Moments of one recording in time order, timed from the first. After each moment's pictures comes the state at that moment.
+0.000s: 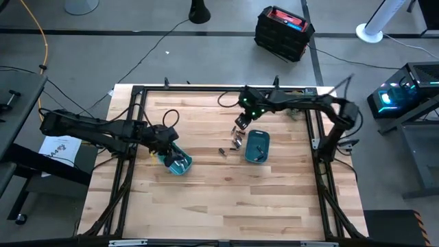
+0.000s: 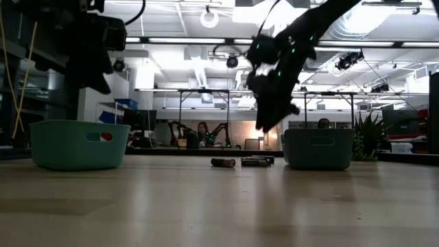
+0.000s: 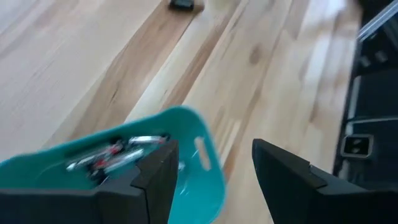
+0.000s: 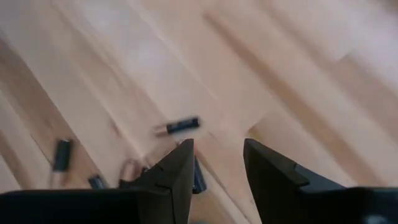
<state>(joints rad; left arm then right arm) -0.06 0.96 0.63 -0.51 0.08 -0.73 -0.42 1.73 1.18 -0.56 -0.08 0.31</state>
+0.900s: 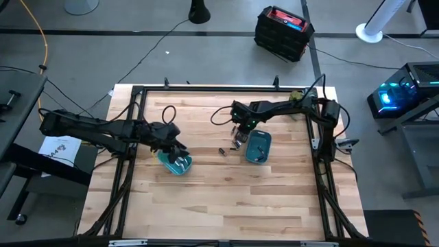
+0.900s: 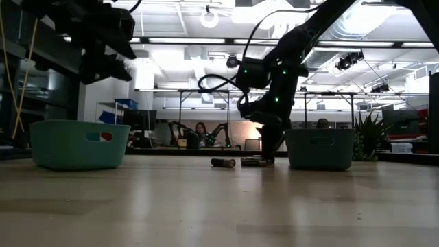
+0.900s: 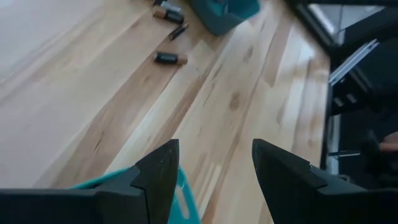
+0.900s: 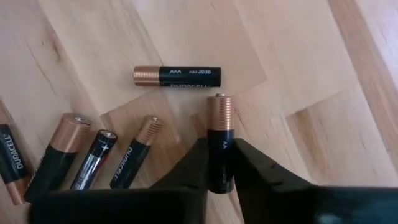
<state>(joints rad) -0.06 0.96 0.63 -0.36 0.01 -0.76 -0.34 1.95 1.19 -0.55 0.00 0.09</state>
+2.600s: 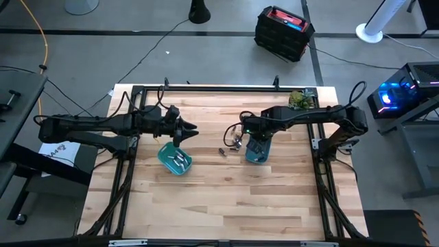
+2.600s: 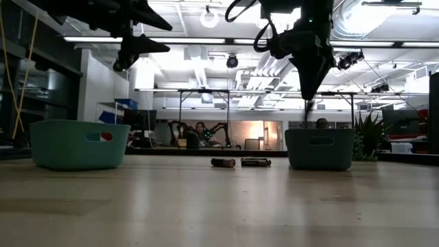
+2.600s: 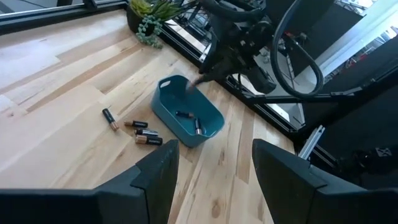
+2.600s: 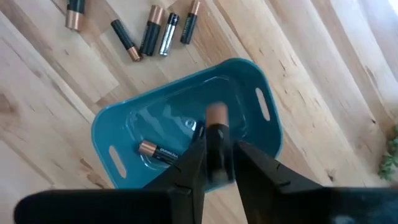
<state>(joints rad) 0.13 0.95 0.63 0.00 0.04 -0.59 -0.07 1.62 1.34 -1.17 0.14 0.55</state>
